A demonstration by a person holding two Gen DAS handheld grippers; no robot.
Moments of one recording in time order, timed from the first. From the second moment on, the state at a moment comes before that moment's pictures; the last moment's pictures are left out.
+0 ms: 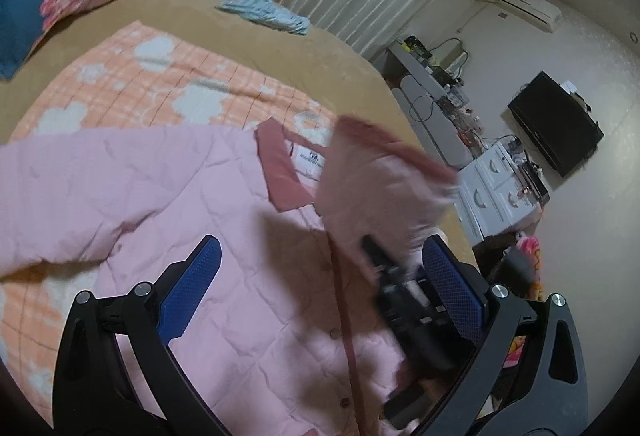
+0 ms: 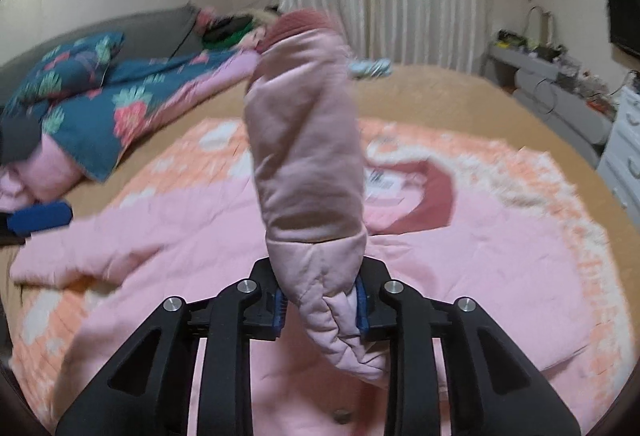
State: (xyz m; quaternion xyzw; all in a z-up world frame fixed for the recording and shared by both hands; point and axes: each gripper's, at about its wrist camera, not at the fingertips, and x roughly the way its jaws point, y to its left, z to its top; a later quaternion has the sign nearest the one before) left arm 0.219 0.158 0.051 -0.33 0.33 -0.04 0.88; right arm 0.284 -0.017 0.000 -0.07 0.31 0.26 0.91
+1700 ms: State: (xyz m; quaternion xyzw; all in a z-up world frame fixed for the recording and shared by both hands) left arm 0.243 0.133 -0.041 -0.27 0.40 0.03 0.87; right arm 0.319 -0.211 -0.016 0.00 0.36 0.16 0.92
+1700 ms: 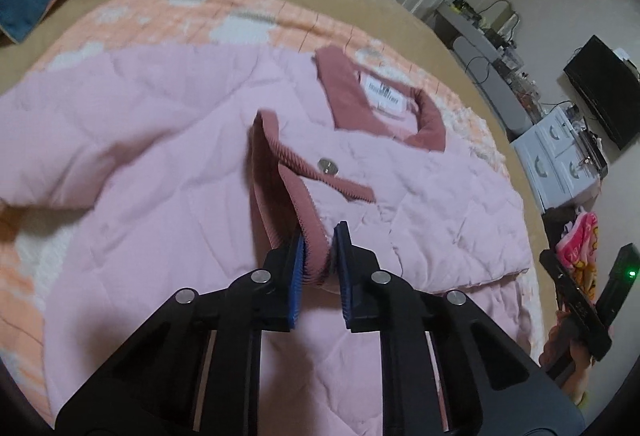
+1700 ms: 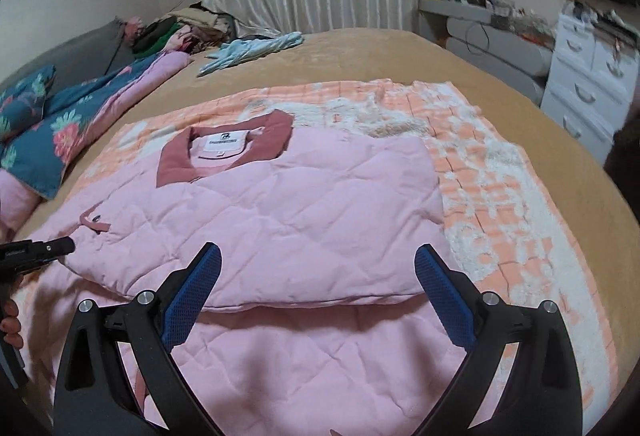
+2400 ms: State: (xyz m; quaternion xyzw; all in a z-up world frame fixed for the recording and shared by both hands) left arm 0.225 0.163 -0.028 -0.28 0.39 0.06 0.88; right arm 0.328 -0.215 -0.017 -0.01 0.36 0.16 0.92
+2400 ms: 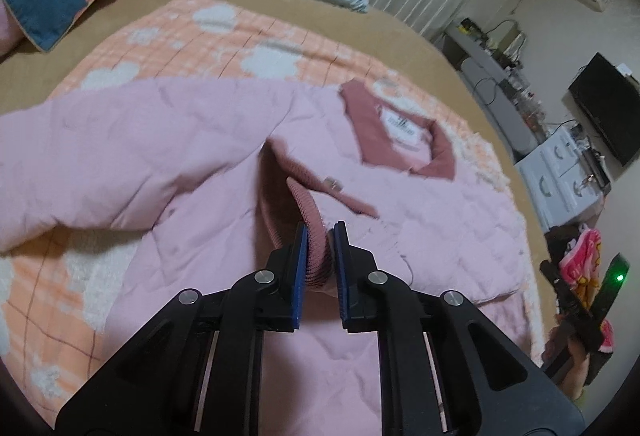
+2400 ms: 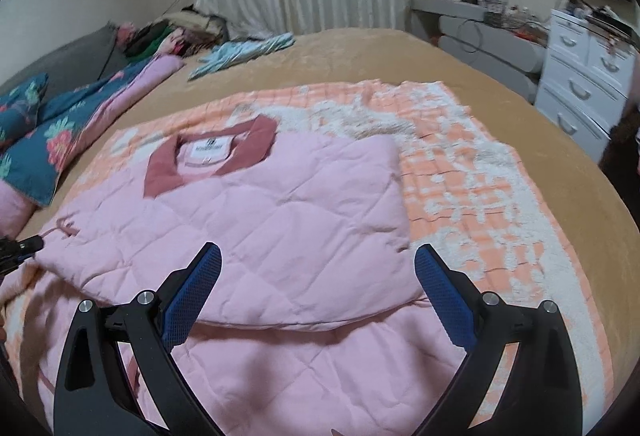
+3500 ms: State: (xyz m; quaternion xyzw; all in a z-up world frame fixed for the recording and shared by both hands) left arm 0.201 0.148 -0.038 -0.20 0.44 0.07 0.87; right arm 0.291 -0.174 -0.033 -0.02 0.39 0.21 0.90
